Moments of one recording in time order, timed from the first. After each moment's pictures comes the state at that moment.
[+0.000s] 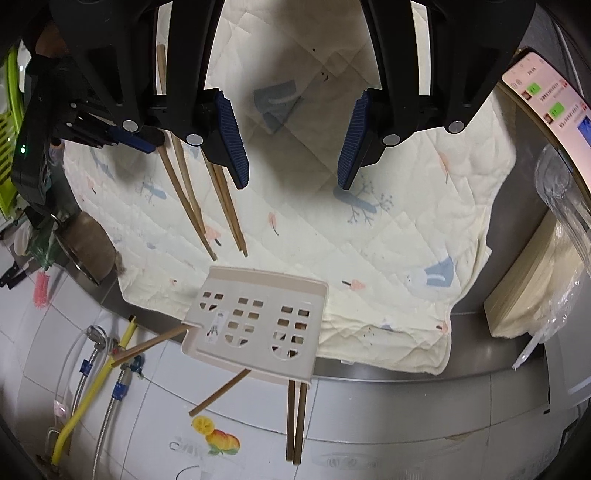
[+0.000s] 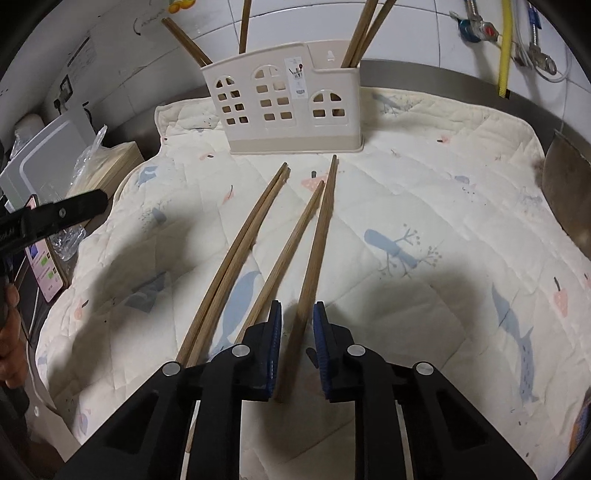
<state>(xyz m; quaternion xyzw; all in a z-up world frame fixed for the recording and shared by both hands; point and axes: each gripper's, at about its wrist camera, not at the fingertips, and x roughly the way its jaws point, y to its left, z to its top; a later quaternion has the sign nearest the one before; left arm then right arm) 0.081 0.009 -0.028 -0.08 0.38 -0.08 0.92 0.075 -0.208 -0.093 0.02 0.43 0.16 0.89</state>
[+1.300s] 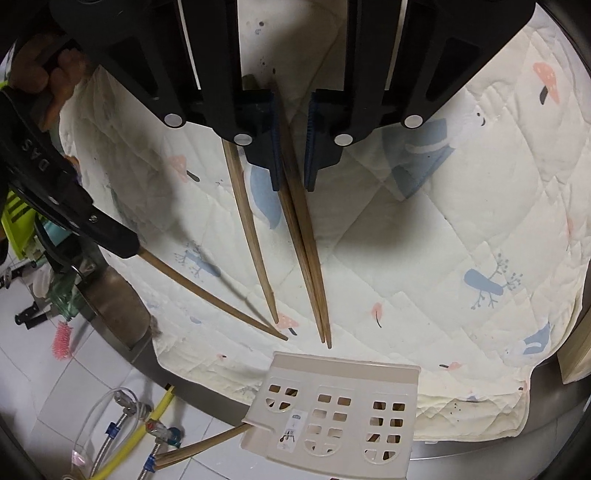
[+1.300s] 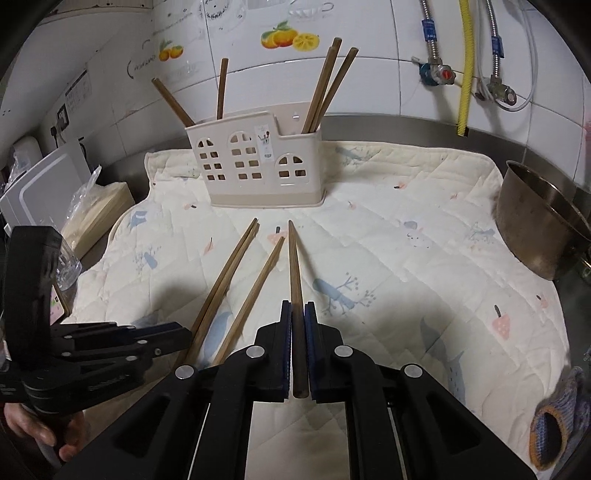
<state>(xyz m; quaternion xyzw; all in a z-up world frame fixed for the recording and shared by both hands) 0.086 -0.074 -0.092 -0.09 0.46 -0.16 0.87 0.058 -0.244 -0.049 0.02 0.36 0.13 0.93</state>
